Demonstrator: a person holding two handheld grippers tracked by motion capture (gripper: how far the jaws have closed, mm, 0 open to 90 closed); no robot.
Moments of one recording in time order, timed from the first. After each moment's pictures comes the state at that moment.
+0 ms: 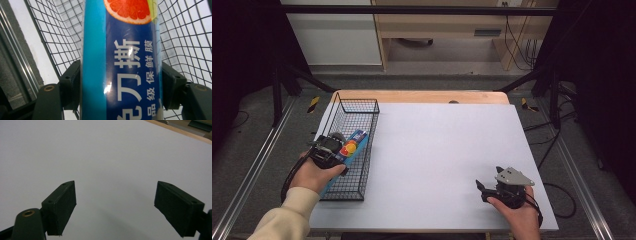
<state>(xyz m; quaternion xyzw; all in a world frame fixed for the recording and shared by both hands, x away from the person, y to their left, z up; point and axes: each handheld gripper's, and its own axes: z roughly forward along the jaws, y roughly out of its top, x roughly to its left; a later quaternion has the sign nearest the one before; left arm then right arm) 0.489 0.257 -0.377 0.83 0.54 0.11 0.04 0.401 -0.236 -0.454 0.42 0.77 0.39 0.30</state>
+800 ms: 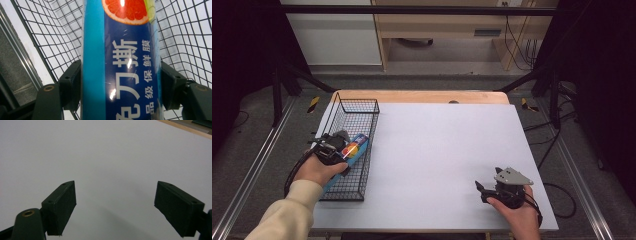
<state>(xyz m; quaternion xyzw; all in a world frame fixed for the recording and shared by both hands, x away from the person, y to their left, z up) 0.502 0.252 -0.382 0.84 0.53 0.09 0.00 0.402 -0.235 -0.456 0.42 0.77 0.38 0.29</state>
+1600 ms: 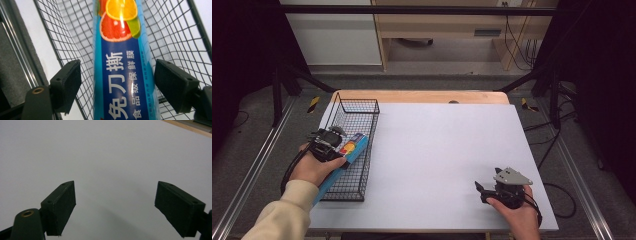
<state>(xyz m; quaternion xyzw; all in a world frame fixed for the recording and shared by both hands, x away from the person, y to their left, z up) 0.498 0.258 -0.363 0.84 0.52 0.14 0.06 0.402 -0.235 -0.456 0.41 0.78 0.38 0.29</state>
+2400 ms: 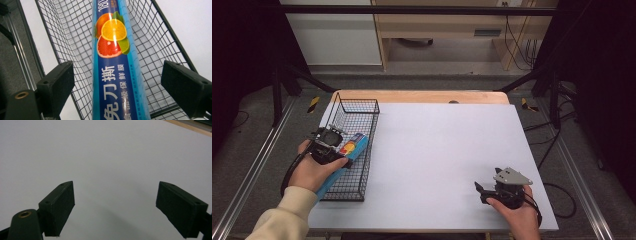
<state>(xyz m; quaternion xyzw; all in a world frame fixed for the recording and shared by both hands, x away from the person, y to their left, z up) 0.486 0.252 -0.353 0.84 0.49 0.19 0.12 0.402 -0.235 -0.456 0.41 0.78 0.38 0.28</state>
